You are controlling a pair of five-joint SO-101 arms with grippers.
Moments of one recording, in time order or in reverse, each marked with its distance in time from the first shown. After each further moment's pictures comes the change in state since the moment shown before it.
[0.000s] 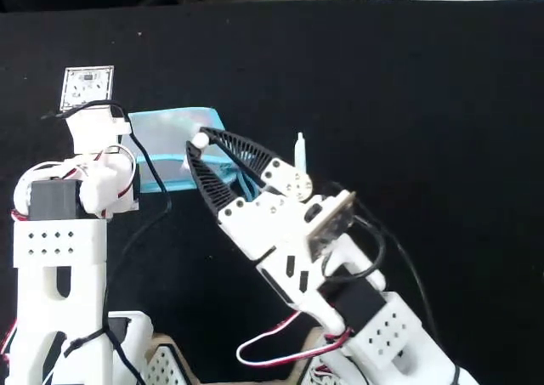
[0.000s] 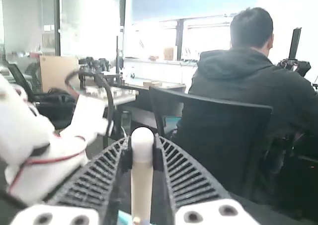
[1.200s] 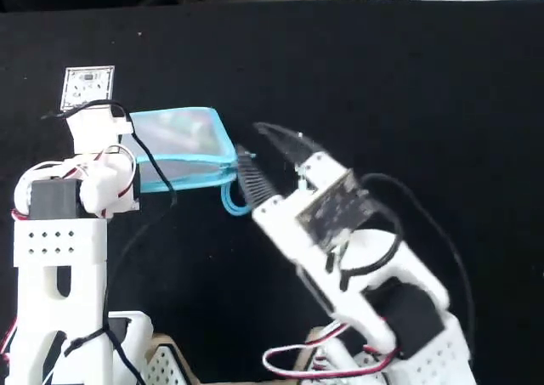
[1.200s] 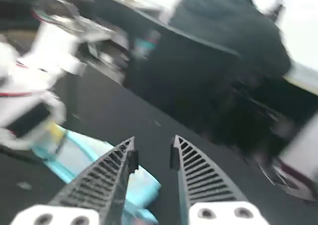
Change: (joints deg) left arm 0.0 0.2 0.1 0.0 0.0; right arm 11.2 0.0 -25.6 46.2 12.4
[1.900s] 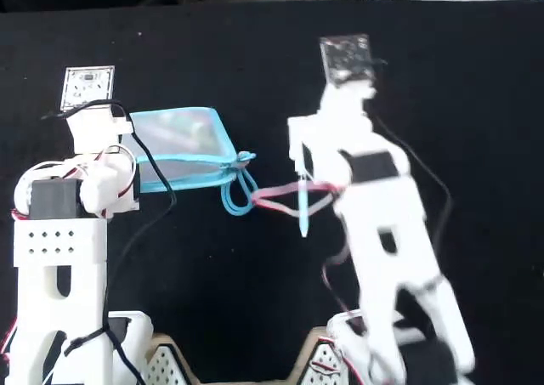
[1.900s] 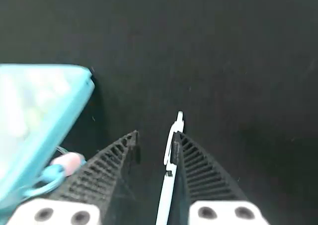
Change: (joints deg) left arm 0.0 0.0 0.0 0.0 0.0; right arm 19.7 50.1 -14.5 3.7 -21.3
